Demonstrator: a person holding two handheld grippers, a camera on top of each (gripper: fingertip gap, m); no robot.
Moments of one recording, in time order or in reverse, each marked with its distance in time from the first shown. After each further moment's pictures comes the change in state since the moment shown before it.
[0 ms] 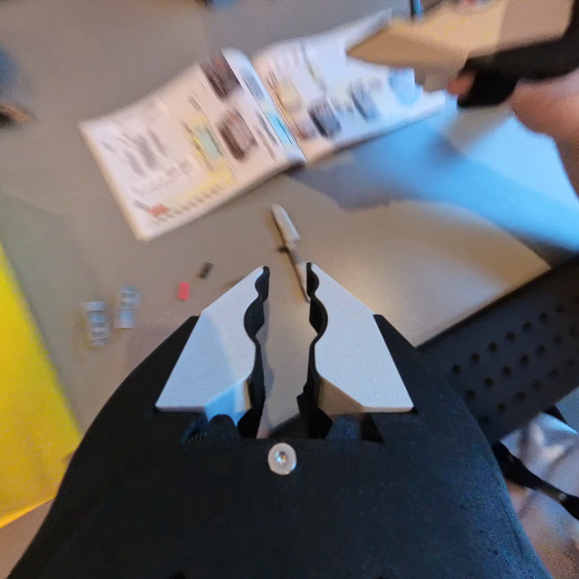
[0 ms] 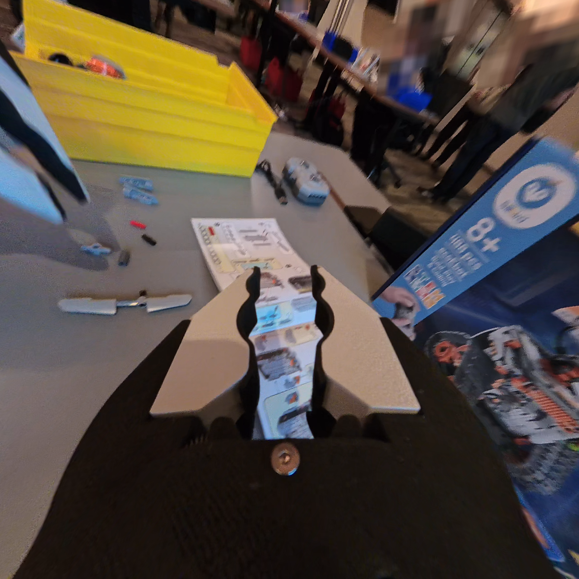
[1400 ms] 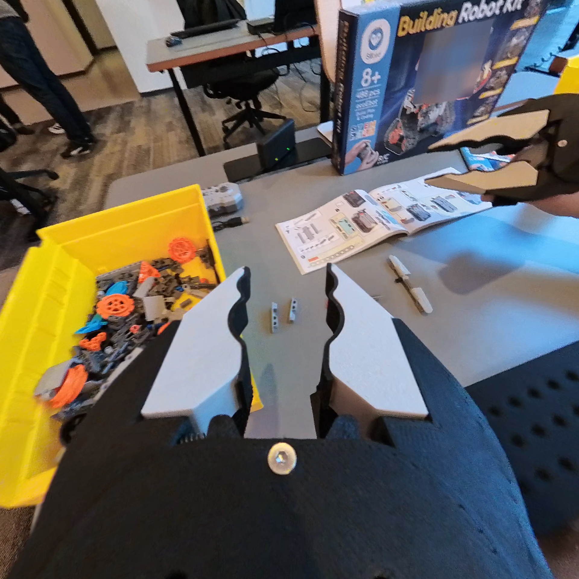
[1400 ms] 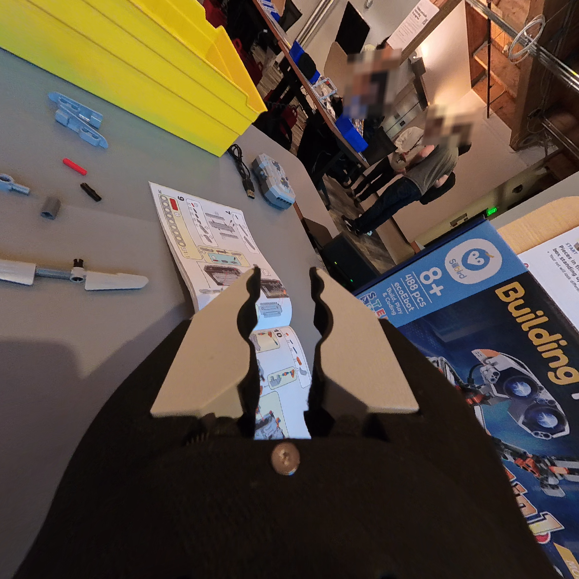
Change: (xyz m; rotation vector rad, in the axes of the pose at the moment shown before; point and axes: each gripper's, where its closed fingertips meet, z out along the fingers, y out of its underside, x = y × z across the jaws) left arm -0.109 -0.003 -0.126 0.478 -0.233 0.088; right arm -0.009 0.003 0.015 -0.008 0.180 -0.354
